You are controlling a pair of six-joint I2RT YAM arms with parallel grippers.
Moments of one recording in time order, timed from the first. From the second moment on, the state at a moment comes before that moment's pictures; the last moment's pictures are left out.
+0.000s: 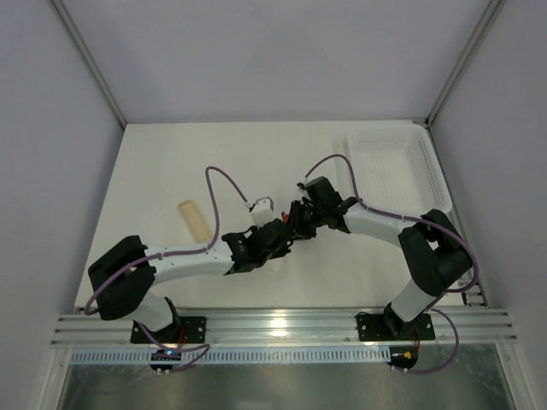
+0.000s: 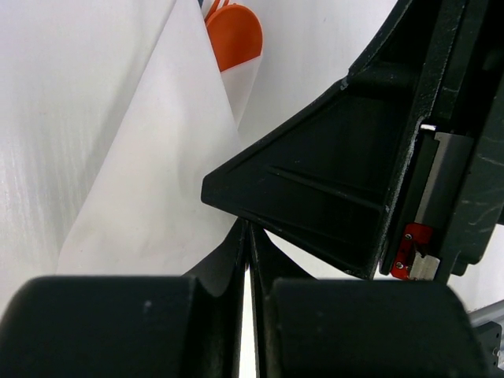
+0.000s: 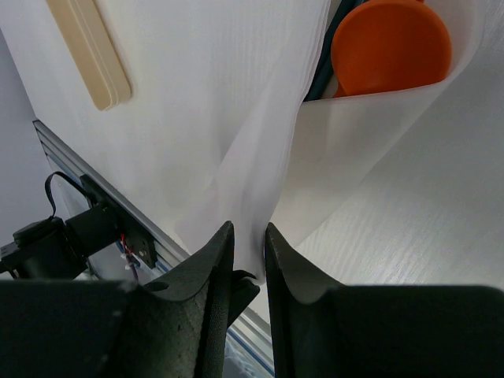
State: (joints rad) left arm -1.07 1.51 0.85 -0.14 -0.47 -1.07; right arm 0.62 1.63 0.91 -0.17 -0.44 0.76
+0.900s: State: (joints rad) left arm -1.08 1.42 0.84 -0.15 -0.47 -1.02; right arm 0.62 1.66 0.91 -0.13 -0.47 0.76
